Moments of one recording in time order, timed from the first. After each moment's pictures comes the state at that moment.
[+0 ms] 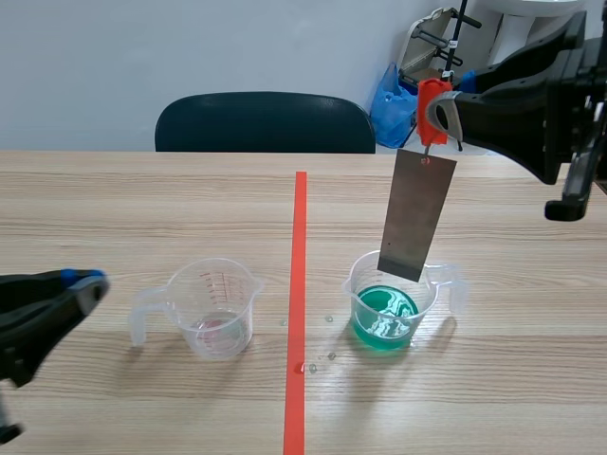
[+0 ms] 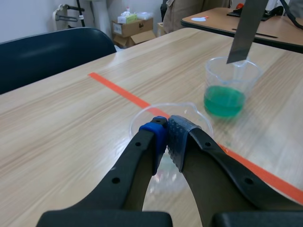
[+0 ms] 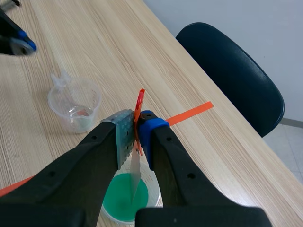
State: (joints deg) left arm 22.5 -54.7 23.5 82.1 -21.6 -23.8 -50.7; right arm -9.0 64.2 -8.9 117.5 42.6 28.3 -3.5
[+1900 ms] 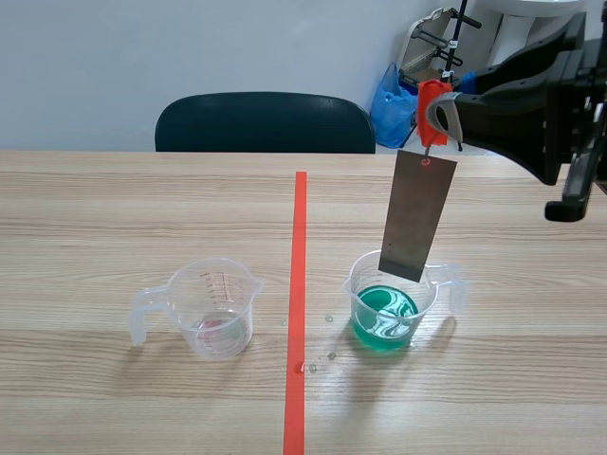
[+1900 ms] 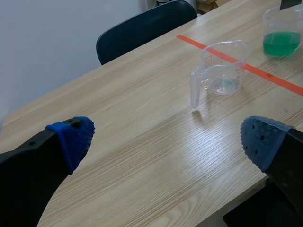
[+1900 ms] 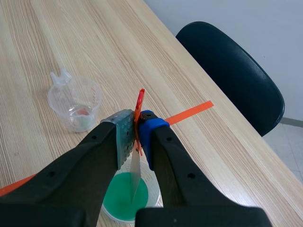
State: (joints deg) left arm 80.4 -40.1 -28.6 82.5 -8.0 -17.4 -77.0; right arm -9.0 64.2 -8.9 117.5 42.6 28.3 -3.8
